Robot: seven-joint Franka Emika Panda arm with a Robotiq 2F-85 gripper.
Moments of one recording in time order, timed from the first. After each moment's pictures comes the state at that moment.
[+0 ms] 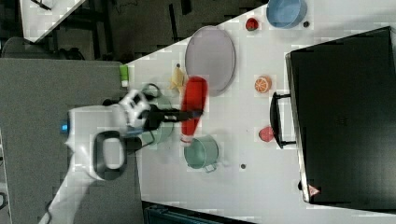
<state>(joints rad) -0.06 0.06 0.06 -2.22 -0.06 0.71 -0.56</state>
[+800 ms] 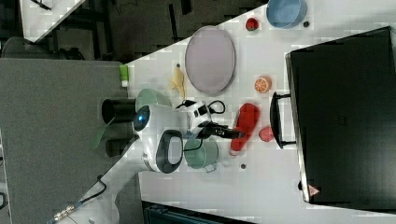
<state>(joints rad) -0.10 0.30 0.02 -2.31 -0.03 0.86 -0.50</state>
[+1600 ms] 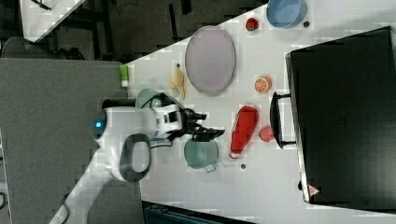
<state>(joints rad) -0.10 0.08 0.03 -2.27 -0.02 0.68 -0.20</state>
